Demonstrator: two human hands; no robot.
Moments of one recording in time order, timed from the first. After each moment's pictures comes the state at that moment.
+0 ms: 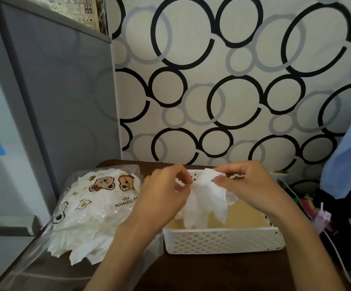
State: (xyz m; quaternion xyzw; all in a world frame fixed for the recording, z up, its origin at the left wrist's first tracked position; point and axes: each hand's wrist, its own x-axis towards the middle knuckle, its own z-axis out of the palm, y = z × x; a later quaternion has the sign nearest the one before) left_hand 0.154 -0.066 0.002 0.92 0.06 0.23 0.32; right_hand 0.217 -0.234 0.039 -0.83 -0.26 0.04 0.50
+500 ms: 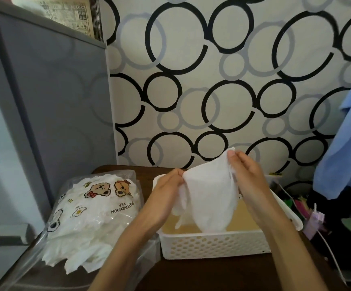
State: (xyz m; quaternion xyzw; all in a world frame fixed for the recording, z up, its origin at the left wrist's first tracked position) left_hand 0.162 -0.076 0.004 0.76 0.07 0.13 0.63; right_hand 0.225 -0.225 0.031 -0.73 -0.15 0.00 0.67
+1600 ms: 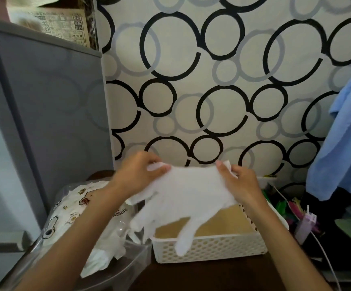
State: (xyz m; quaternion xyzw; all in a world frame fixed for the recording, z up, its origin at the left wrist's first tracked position) left_hand 0.184 -0.024 0.043 0.94 0.03 0.22 0.27; right_hand 0.258 -0.238 0.020 -0.82 -0.11 -0.05 0.56
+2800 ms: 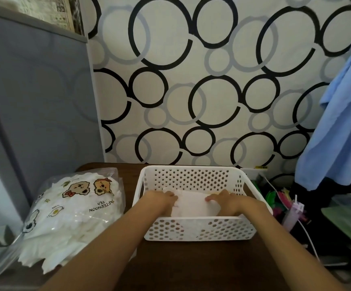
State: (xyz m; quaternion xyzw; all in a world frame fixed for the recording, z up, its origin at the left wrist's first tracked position) left_hand 0.239 -0.079 -0.032 0.97 -0.01 -0.25 -0.06; right_hand 0.307 -0.261 -0.032 -0.93 -0.23 0.27 -0.04
